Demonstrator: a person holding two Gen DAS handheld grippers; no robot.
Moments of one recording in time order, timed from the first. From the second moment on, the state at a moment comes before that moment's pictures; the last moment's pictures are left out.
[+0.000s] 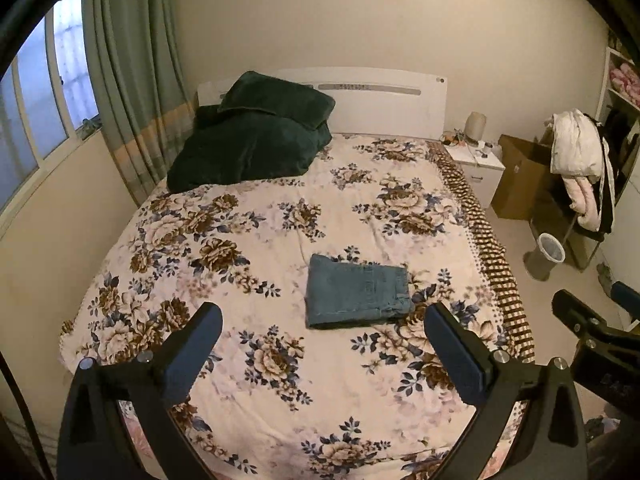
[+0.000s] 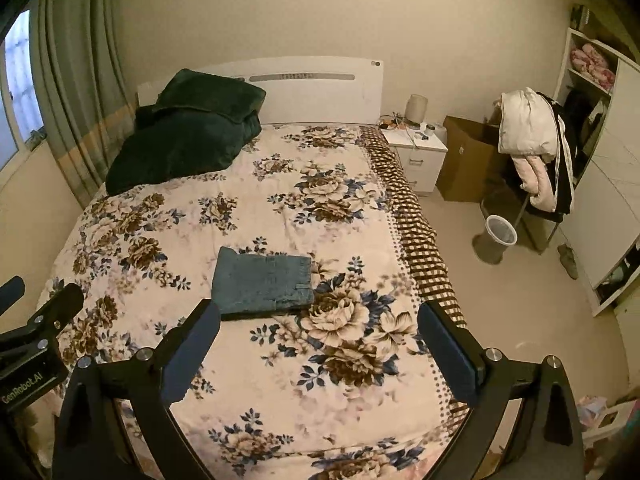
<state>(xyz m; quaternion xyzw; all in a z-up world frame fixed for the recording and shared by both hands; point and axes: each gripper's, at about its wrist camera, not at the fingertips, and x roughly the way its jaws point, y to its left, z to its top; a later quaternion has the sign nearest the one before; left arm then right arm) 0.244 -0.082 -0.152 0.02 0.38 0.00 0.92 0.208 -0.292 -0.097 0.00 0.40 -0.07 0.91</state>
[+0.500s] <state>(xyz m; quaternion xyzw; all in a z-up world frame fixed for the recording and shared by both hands) 0.250 -0.081 -0.153 0.01 0.39 0.00 0.92 0.212 -0.293 -0.106 0.01 0.41 -0.06 0.91</state>
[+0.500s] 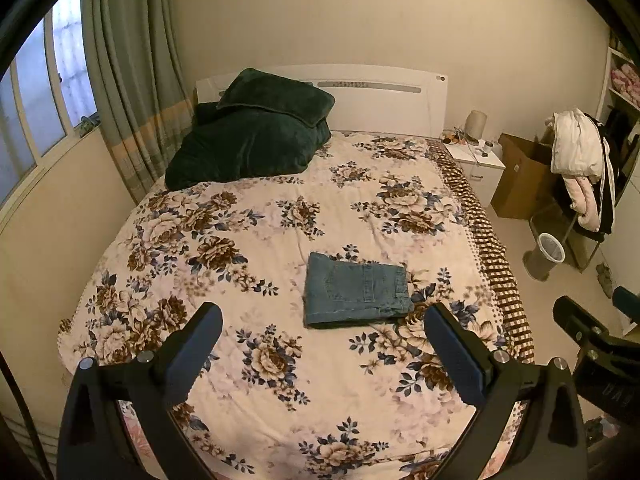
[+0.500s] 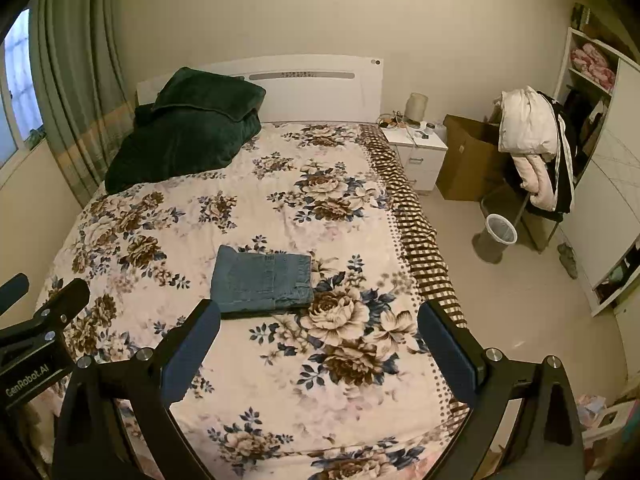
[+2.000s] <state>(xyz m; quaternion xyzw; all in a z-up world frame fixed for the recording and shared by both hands) 0.240 -0.080 -0.157 0.01 0.39 0.01 0.92 0.199 -0.290 -0.116 0.01 0.41 -0.05 0.91</state>
